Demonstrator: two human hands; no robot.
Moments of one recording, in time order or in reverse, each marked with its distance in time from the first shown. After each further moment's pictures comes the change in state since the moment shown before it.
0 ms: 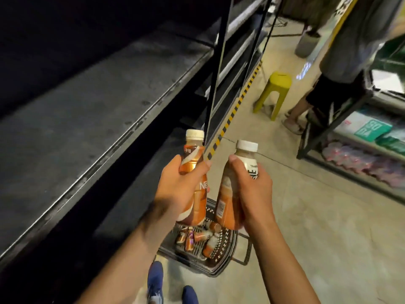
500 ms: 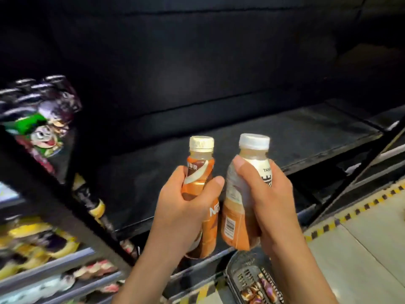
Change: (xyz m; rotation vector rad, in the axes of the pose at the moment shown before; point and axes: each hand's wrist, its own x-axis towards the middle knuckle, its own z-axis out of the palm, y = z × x) left_hand -0.224 0.057 -0.172 -0.019 0.752 0.318; right_hand -0.210 -0.102 0.133 0.108 -0.939 -0.252
